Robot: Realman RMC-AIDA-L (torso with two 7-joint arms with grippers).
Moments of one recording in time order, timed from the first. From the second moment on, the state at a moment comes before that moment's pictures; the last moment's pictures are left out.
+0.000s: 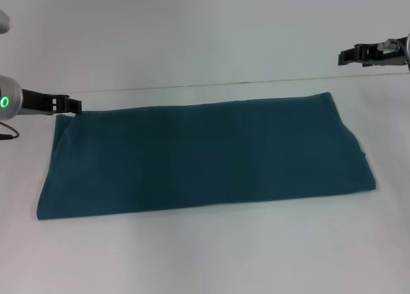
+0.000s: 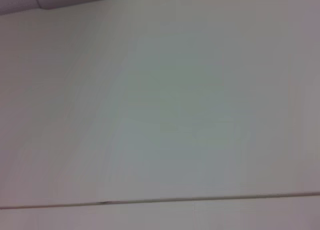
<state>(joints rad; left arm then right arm) -0.88 -2.03 0.81 0.69 2.74 0.83 -2.64 0.89 1.89 -0.83 -0.59 -2.56 -0.78 2.63</state>
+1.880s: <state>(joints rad) -0.57 -2.07 0.58 0.51 1.93 0.87 -2.10 0.48 1.99 -0.72 -0.66 -1.70 -1.32 1.98</state>
